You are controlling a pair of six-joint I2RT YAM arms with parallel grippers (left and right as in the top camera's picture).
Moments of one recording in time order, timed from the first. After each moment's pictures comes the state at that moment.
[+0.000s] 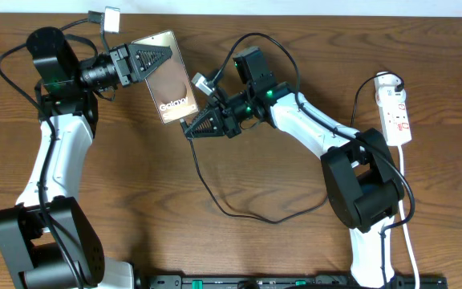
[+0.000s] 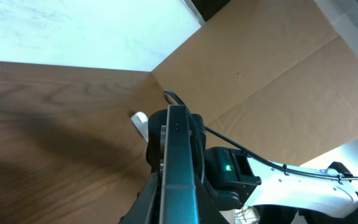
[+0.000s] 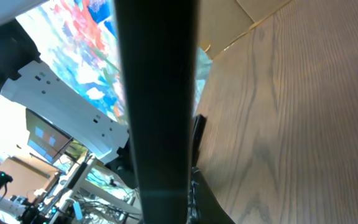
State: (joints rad) left arm 0.18 1.65 1.18 0.37 1.38 -0.75; right arm 0.53 2.15 1.56 -0.20 -1.54 -0.01
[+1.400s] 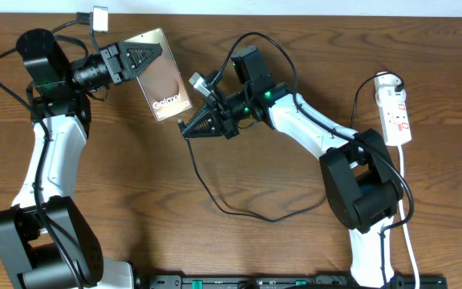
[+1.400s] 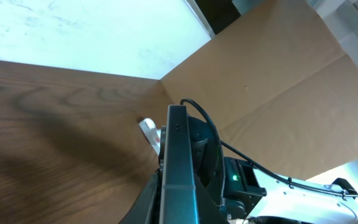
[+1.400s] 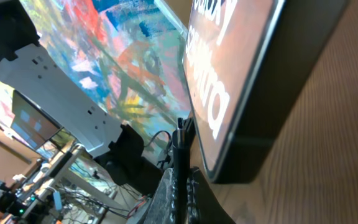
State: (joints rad) left arm 0.22 1.65 1.18 0.36 1.36 -0.77; right arm 0.54 2.15 1.56 -0.16 -1.54 -0.09
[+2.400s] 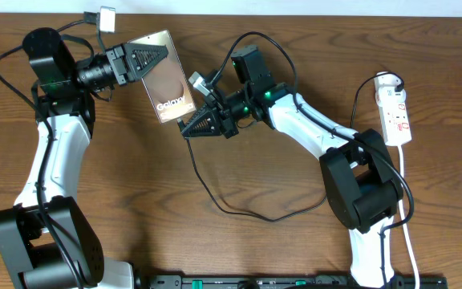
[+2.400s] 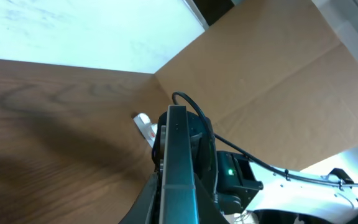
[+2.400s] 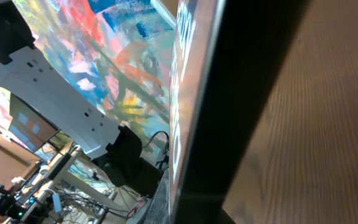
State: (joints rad) left arm 0.19 1.65 1.18 0.36 1.38 -0.75; right arm 0.54 2.15 1.56 -0.15 -1.53 -0.07
